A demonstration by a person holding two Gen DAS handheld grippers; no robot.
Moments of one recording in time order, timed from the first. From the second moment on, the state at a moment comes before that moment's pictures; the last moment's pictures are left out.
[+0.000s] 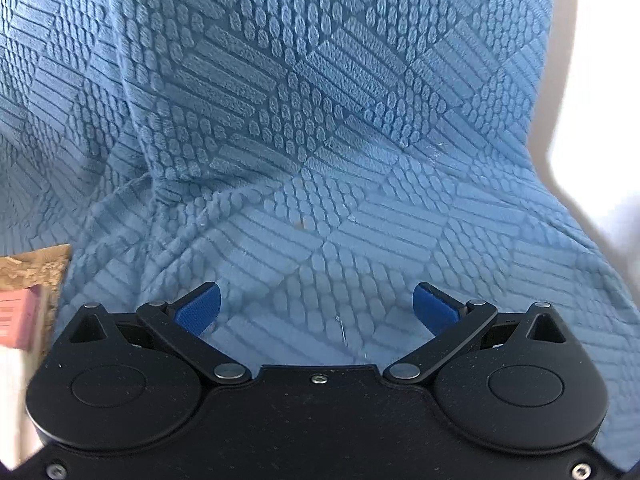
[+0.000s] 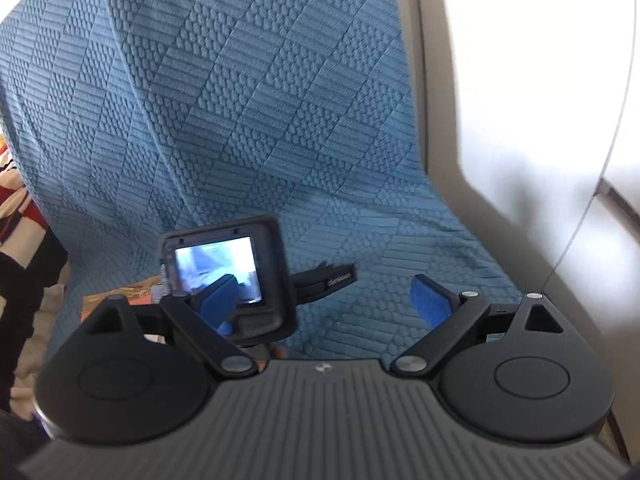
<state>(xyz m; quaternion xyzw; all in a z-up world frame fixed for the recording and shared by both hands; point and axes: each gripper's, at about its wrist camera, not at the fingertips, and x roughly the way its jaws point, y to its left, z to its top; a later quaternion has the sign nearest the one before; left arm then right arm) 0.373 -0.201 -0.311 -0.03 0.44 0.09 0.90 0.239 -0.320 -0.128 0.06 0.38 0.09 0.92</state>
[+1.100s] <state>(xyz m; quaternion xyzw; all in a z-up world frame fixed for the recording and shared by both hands) 0.072 -0.029 0.070 -0.08 0.25 0.12 0.96 0.103 -0.244 0.064 0.01 0.28 0.18 0.94</state>
